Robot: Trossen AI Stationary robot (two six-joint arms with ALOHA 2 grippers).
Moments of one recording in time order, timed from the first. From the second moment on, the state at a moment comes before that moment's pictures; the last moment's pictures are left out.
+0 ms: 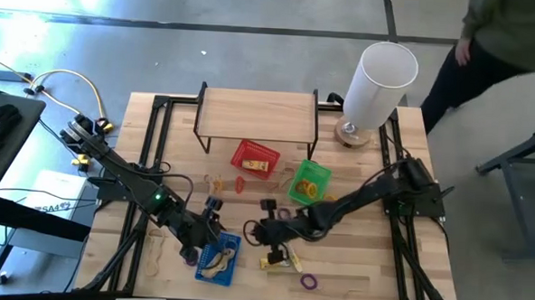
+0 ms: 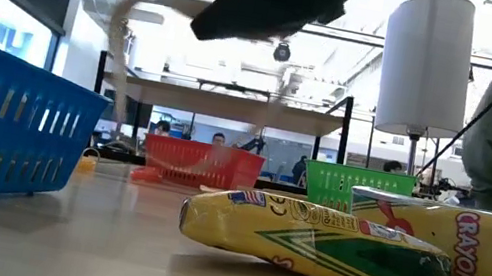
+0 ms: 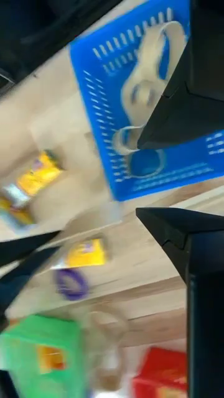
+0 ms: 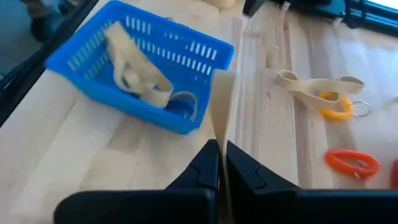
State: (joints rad) left arm -0.64 1.33 0.99 -0.48 -0.29 -0.07; right arm 0.41 1.94 1.35 -0.10 0.26 0.03
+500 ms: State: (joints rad) left arm -0.60 1.40 0.98 -0.22 -0.28 0.13; right arm 0.45 1.93 1.35 -0.03 0.29 0.02
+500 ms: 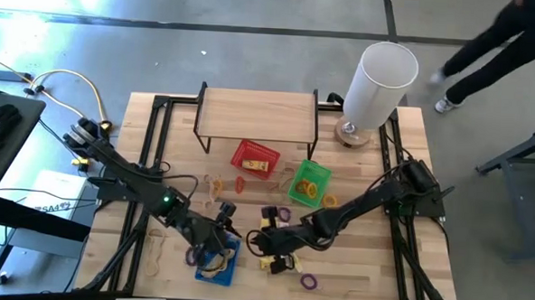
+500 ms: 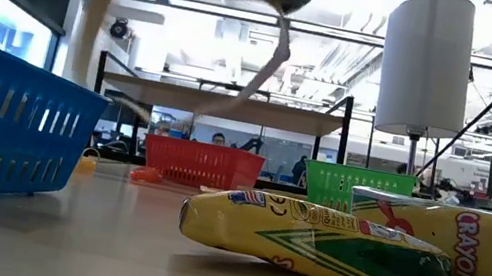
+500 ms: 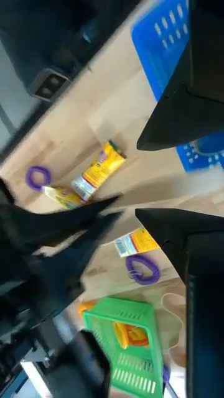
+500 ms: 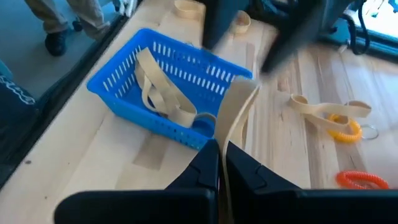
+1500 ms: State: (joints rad) left arm -0.56 1.50 0.98 -0.15 -0.26 0.17; right arm 0.46 1.93 1.35 -0.01 0.29 0.01
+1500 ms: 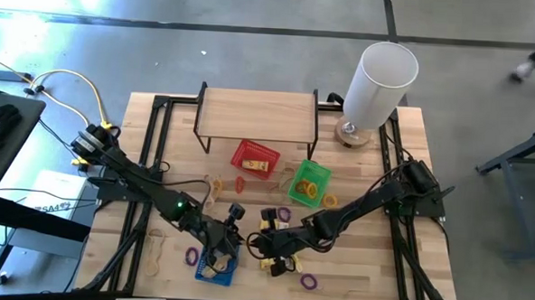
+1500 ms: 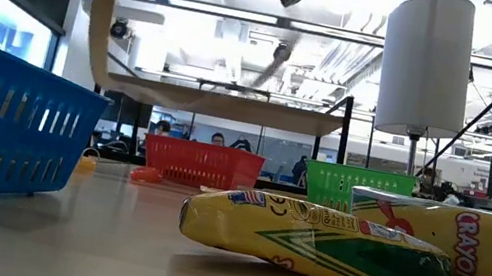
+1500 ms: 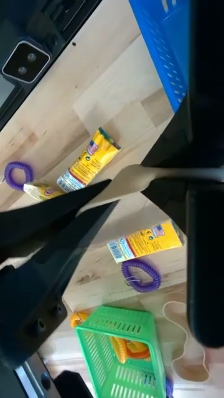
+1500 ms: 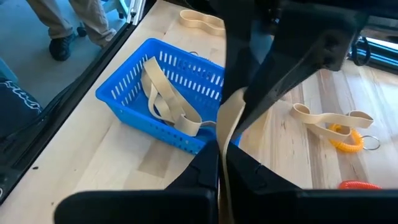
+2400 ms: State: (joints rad) left arm -0.56 1.50 0.98 -0.13 -0.26 0.12; right arm 0.47 1.89 1.35 -0.14 0.43 0.24
